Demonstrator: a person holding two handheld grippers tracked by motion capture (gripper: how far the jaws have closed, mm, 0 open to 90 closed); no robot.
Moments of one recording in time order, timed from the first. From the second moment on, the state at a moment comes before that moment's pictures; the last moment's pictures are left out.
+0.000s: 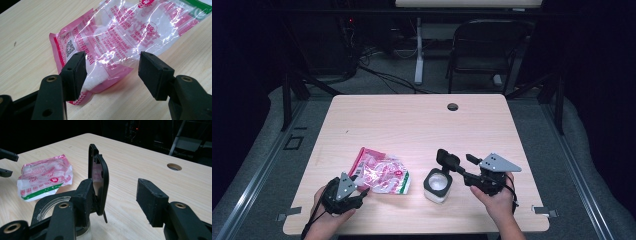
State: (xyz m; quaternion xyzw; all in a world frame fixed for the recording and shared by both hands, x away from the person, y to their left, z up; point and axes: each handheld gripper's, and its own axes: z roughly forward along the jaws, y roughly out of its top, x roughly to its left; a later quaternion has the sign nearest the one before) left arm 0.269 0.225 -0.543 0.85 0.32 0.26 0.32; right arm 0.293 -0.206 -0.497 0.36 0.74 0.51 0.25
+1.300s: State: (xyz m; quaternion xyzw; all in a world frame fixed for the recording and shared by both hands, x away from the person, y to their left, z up) left arm 0.266 0.232 -0.540 0.84 0.34 0.26 0.34; right arm 0.320 -0.176 -0.493 0.33 0.79 0.47 0.23
